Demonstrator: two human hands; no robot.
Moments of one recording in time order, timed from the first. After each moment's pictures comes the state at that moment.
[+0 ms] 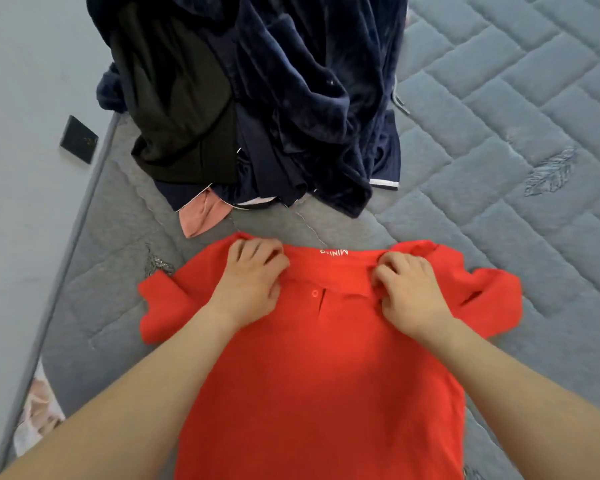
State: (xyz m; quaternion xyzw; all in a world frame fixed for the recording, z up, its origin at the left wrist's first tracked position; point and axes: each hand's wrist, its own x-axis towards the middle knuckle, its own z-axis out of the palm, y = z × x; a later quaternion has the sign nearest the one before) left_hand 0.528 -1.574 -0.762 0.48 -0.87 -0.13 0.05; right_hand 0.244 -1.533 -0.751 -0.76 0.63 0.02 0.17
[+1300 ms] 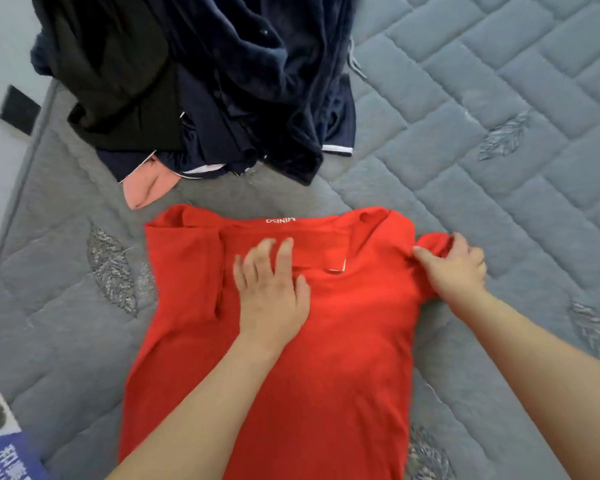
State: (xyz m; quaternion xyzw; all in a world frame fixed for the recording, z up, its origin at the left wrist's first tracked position) left_hand 0.409 -1.479 -0.780 0.67 -0.72 -0.13 0.10; right_hand 0.134 -1.503 -0.779 -0.29 0.90 -0.09 0.30
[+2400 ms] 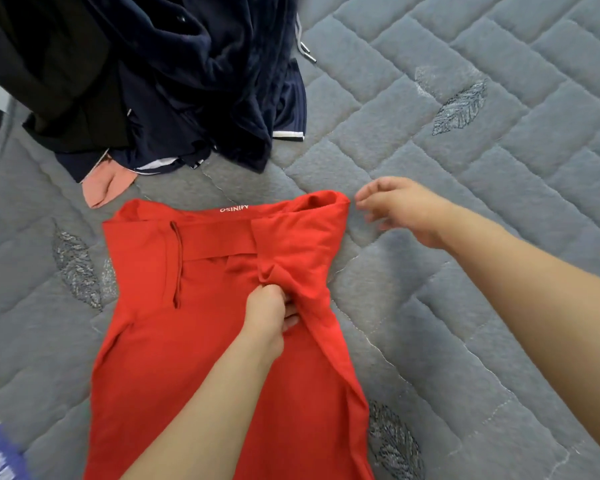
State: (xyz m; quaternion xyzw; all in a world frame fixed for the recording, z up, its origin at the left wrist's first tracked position) left_hand 0.318 -1.450 -0.758 0.72 -0.10 -0.65 0.24; right_hand 0.101 -1.546 -0.712 -0.38 0.66 -0.20 0.62
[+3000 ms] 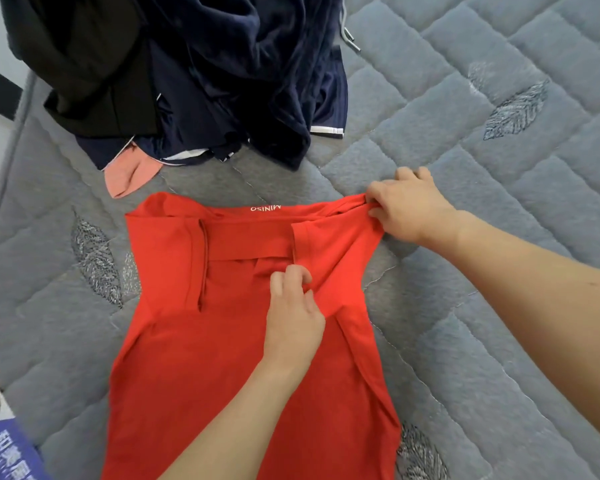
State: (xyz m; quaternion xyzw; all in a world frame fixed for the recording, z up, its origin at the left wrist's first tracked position) left_hand 0.345 -1.446 -0.756 0.71 -0.56 -0.38 0.18; right_hand 0.138 -1.587 -0.767 -0.80 0.58 0.14 0.11
